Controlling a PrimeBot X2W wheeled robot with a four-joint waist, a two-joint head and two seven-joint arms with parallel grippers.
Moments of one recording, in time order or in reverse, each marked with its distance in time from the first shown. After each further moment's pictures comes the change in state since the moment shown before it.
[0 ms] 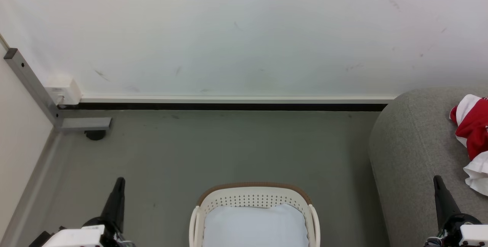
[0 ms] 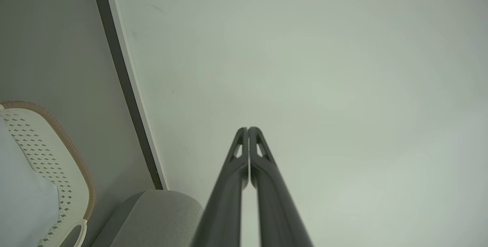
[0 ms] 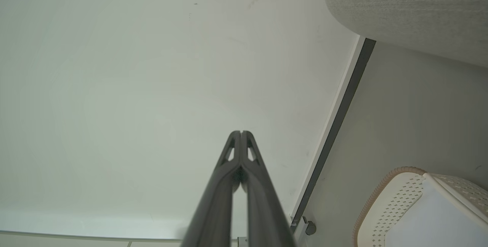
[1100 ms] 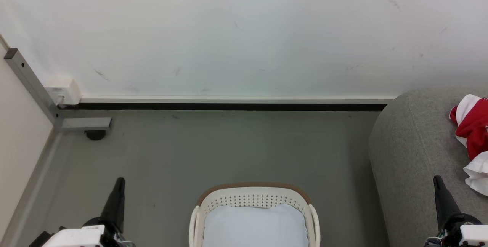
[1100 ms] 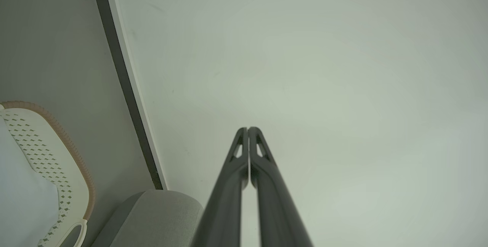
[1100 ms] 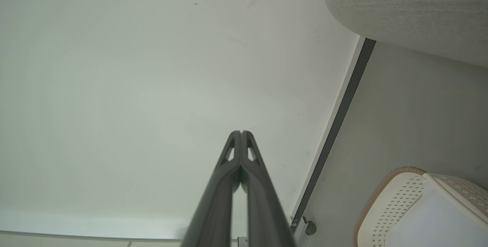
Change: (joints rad) left arm 0.000 0.000 0.000 0.000 0.000 0.000 0.000; right arm 0.000 0.000 0.000 0.000 0.000 0.000 0.000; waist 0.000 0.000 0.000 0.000
